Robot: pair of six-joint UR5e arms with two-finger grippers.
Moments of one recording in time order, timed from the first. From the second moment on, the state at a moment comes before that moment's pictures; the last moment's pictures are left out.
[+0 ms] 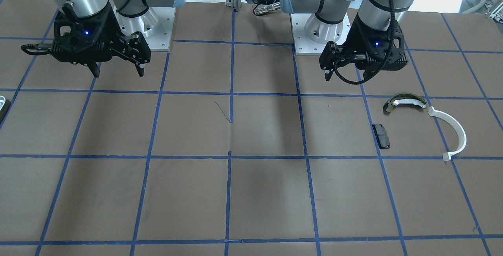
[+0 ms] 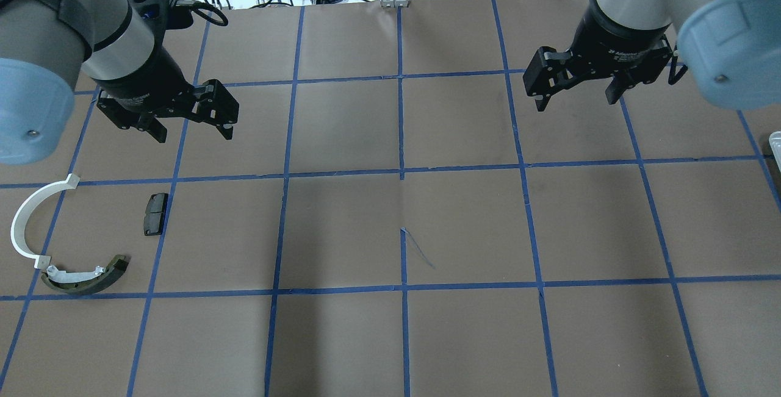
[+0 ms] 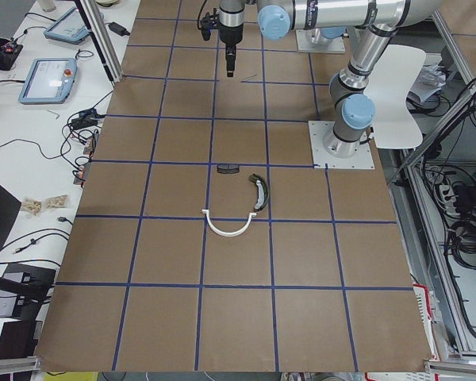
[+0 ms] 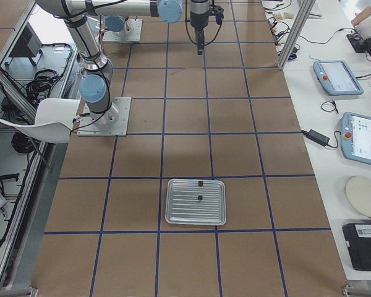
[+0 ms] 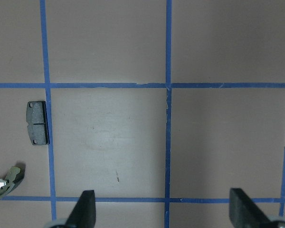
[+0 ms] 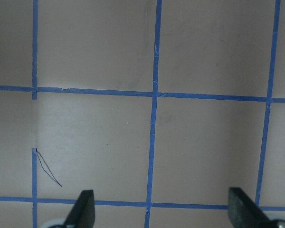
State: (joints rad) left arm -1.52 -1.50 -1.72 -1.47 1.59 0.04; right arm 1.59 -1.62 1.64 -1.65 -1.58 -0.04
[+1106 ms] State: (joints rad) left arm -1.52 -1.51 -1.72 -1.47 1.59 0.04; right arm 1.55 -1.61 1.61 -1.66 -1.57 -0.04
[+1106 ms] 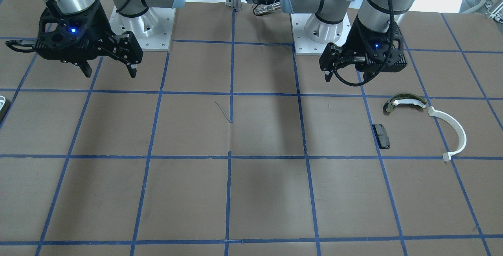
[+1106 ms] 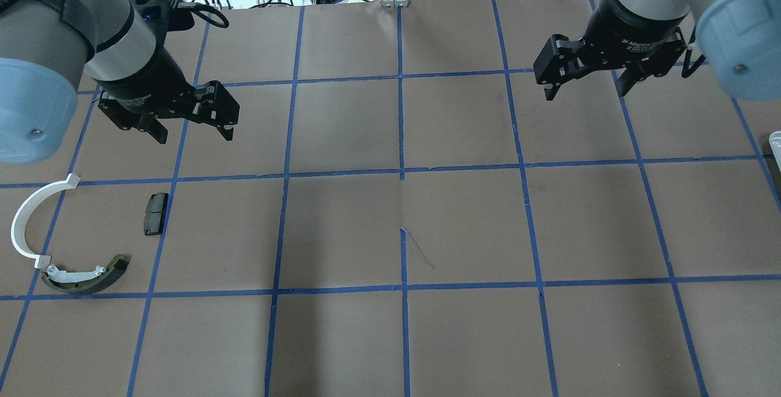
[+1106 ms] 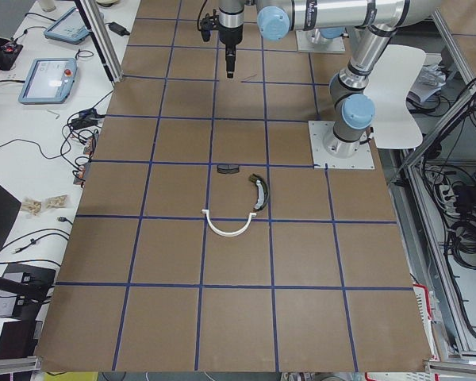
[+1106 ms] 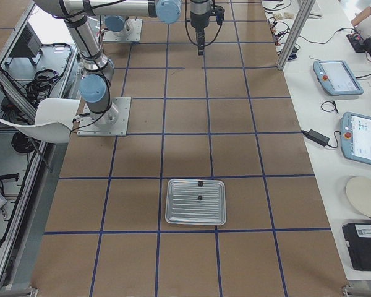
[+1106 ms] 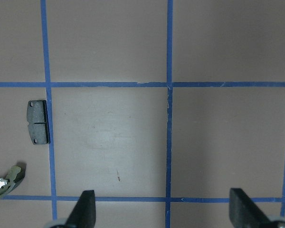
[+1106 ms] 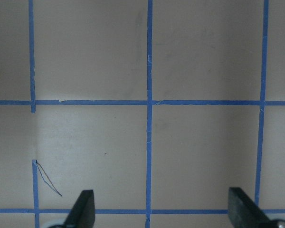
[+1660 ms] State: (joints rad) left arm -1.52 -1.51 -1.73 -1.46 1.59 0.04; right arm 1.31 -1.56 1.58 -1.66 -1.59 -0.41
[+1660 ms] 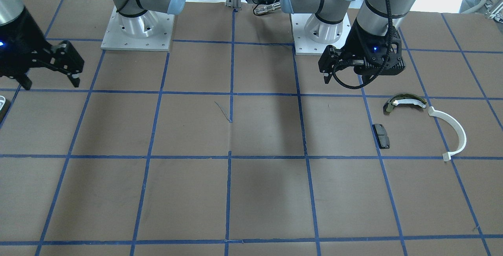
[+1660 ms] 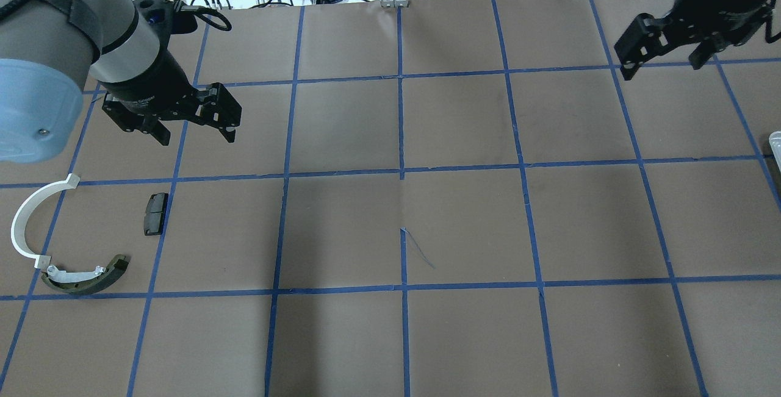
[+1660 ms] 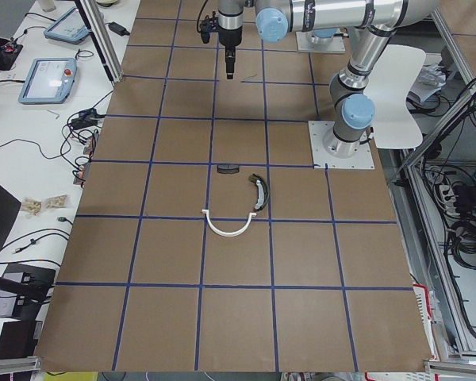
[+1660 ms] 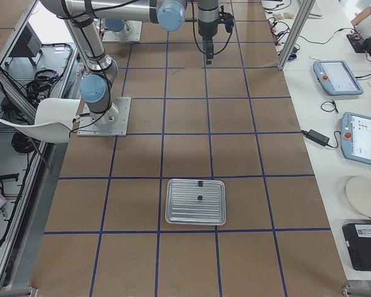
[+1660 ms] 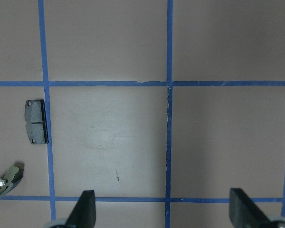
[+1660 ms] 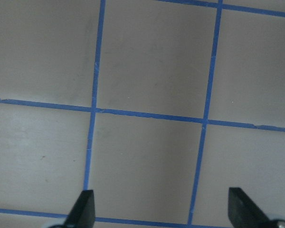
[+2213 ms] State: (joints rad) left arm -1.52 -1.52 -1.74 -1.43 1.59 0.04; right arm 0.96 -1.44 1.58 -1.71 -1.59 -0.92
